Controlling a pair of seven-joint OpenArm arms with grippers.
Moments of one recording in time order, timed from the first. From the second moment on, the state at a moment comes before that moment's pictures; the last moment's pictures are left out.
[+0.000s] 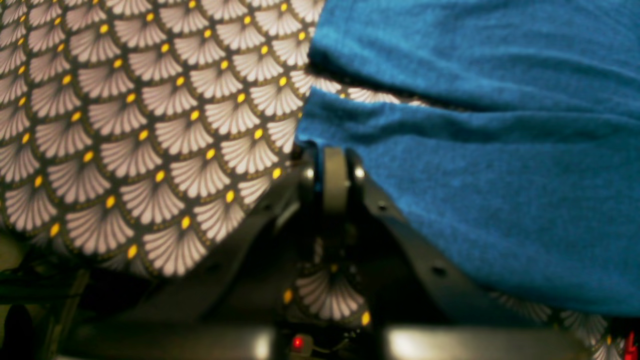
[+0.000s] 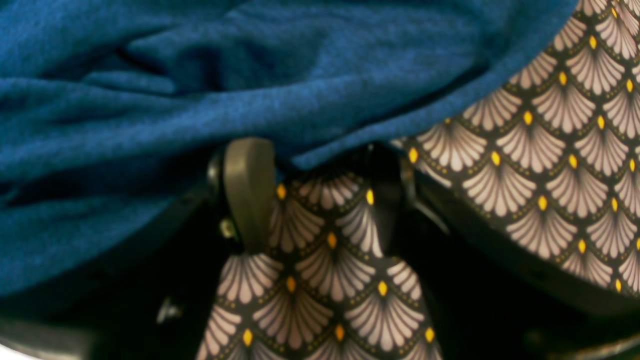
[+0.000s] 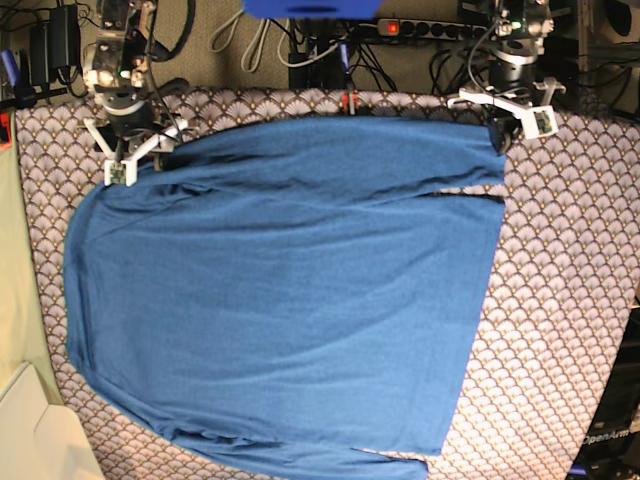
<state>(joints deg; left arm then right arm) 35.4 -9.2 -8.4 97.0 -20.6 -0.8 1.2 -23.6 1.0 15.2 97.7 0.0 8.8 -29.9</state>
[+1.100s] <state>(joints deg) 29.5 -9.2 -8.5 100.3 -20.4 -0.8 1.6 -21.7 1.1 14.8 105.1 -0.4 9.1 -32.6</state>
